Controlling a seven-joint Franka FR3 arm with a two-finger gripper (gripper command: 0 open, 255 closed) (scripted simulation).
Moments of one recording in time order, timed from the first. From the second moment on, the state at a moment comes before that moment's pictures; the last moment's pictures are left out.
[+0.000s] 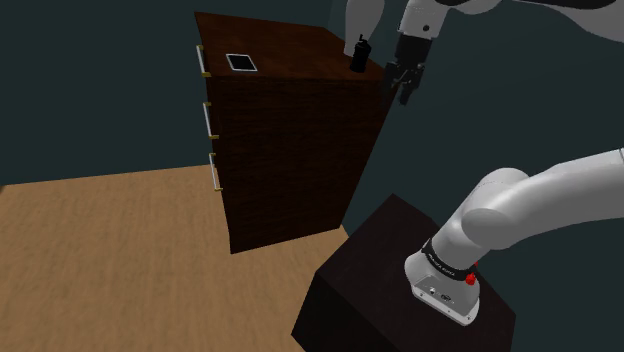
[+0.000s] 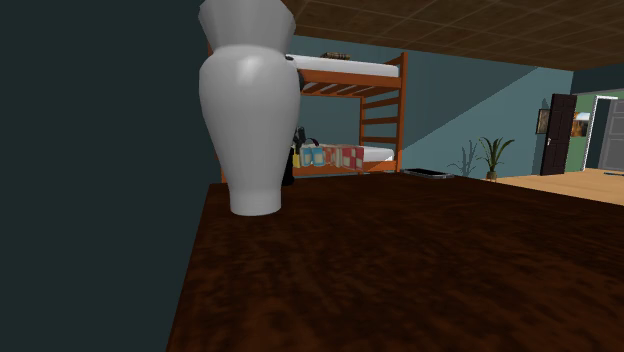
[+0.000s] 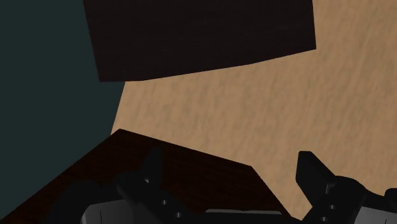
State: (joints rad) arm -0.05 -0.60 -0.12 -2.26 0.03 1.54 0.02
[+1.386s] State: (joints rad) arm -0.12 0.07 -0.30 -1.51 0.01 1.59 -0.28
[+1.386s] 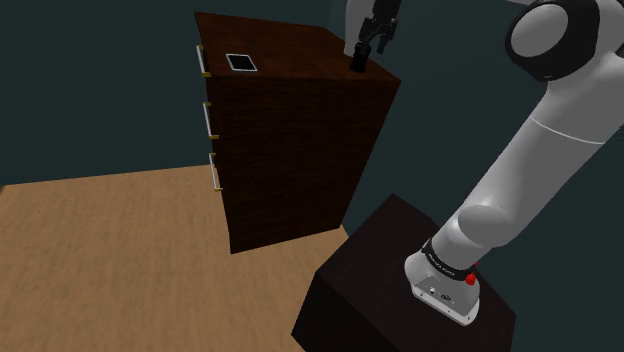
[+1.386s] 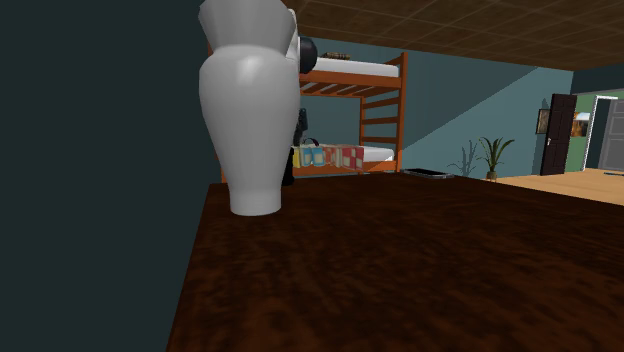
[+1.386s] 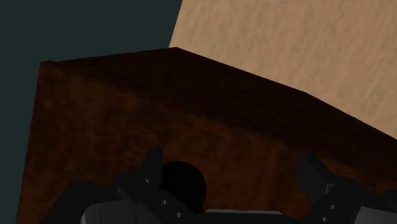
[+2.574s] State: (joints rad) arm -0.18 0.28 -0.32 -1.30 0.06 1.63 -0.36
